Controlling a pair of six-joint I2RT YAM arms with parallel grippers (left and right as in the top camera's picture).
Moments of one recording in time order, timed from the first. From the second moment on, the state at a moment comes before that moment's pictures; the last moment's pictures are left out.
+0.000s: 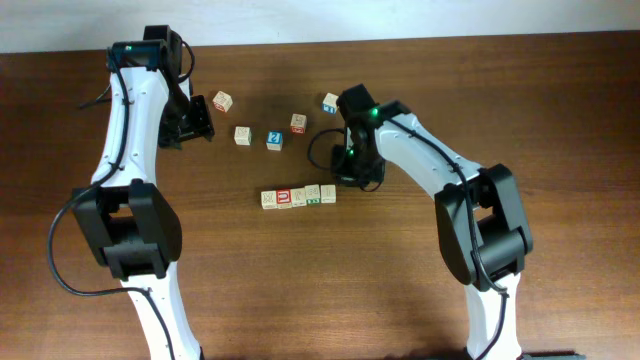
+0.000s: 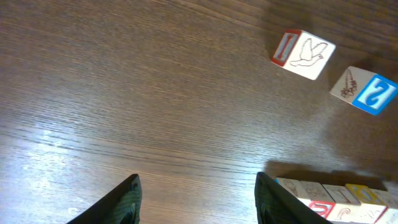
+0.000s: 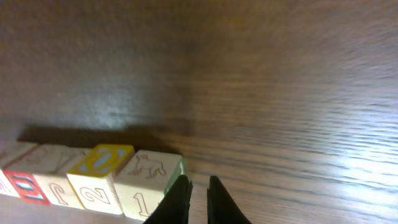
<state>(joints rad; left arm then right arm) 0.02 2.25 2.17 -1.44 0.02 -0.23 0.42 2.18 1.65 -0.91 -0.29 0.50</state>
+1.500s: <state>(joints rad) 0.02 2.29 2.42 -1.40 0.05 -0.19 0.66 2.25 1.77 -0.82 0.11 0.53</state>
